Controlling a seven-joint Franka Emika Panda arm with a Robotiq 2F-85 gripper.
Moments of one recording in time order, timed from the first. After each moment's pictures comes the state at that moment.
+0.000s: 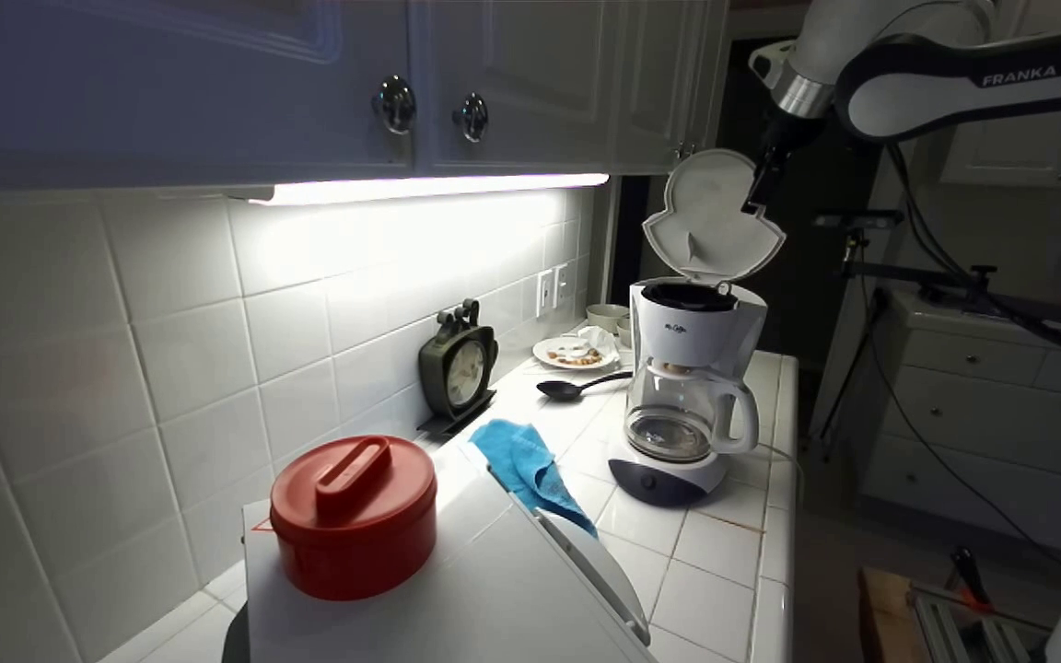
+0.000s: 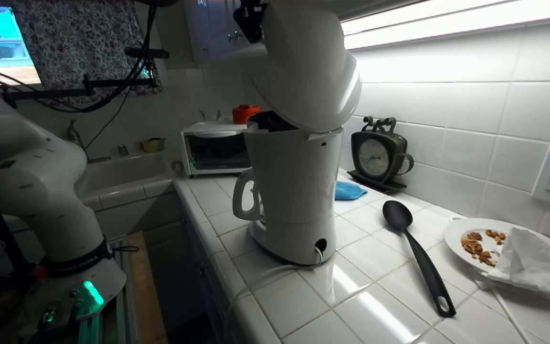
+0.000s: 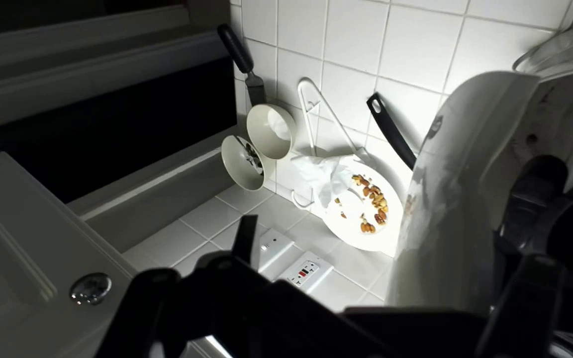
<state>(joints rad) -0.23 -0.51 -0.25 -2.08 -0.70 2.13 -0.34</state>
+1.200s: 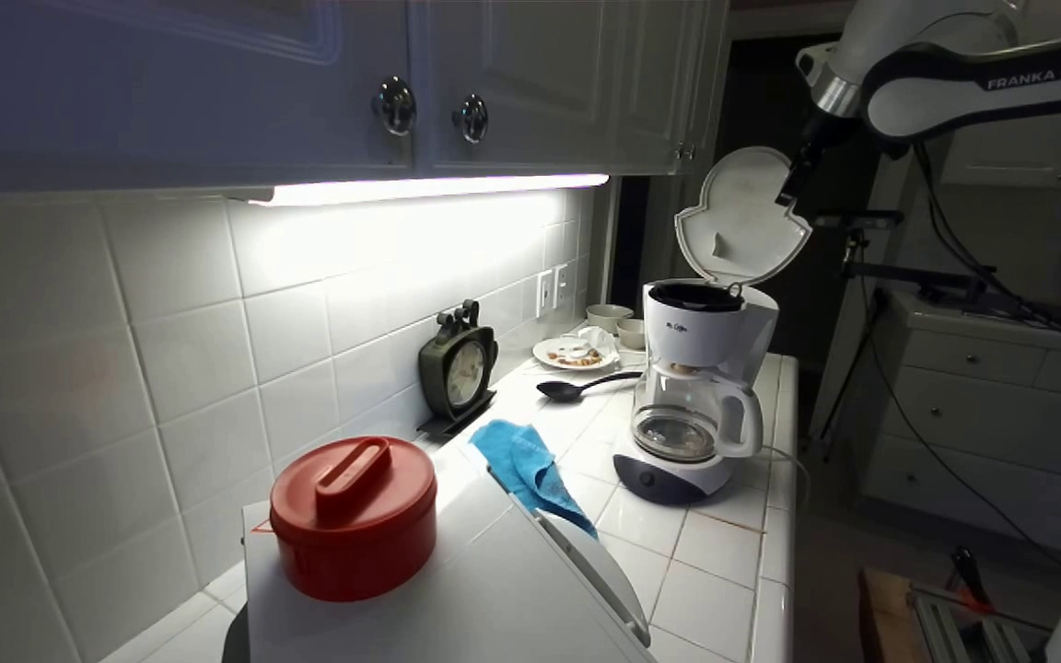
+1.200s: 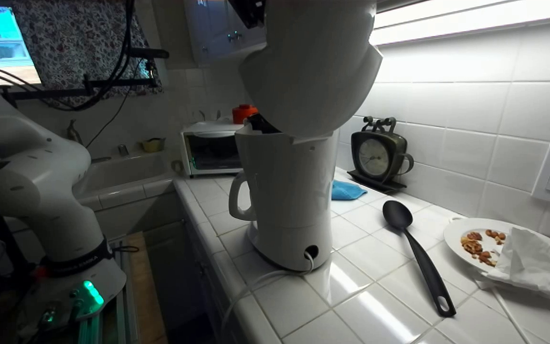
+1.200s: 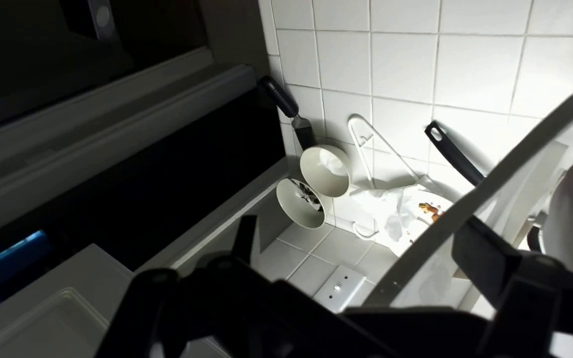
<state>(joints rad) -0.32 -0.51 -0.34 -2.06 -0.69 2.19 -0.32</state>
